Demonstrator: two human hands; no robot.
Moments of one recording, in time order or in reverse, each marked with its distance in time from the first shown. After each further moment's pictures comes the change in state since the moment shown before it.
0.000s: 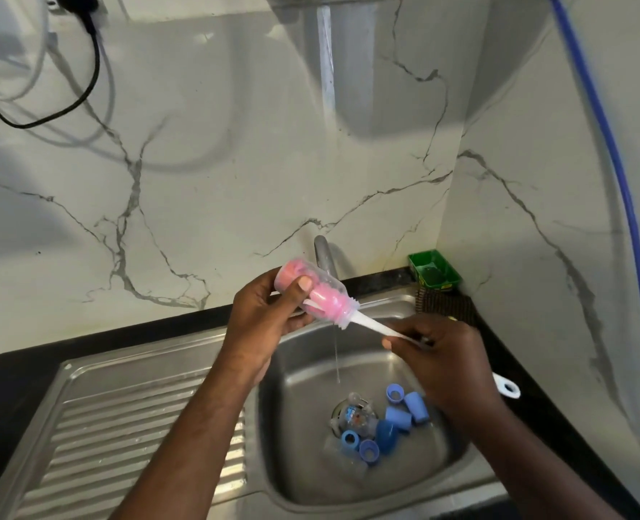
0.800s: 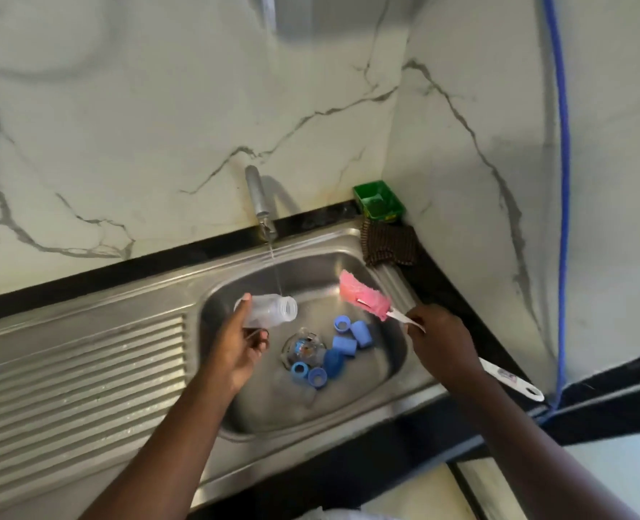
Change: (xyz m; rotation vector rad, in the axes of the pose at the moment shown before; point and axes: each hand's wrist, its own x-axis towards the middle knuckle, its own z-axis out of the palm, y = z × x) left_hand -0.018 -0.168 -0.003 -0.257 0.262 -0.663; right_hand -0.055 0.150 -0.021 -0.512 -0.227 0.415
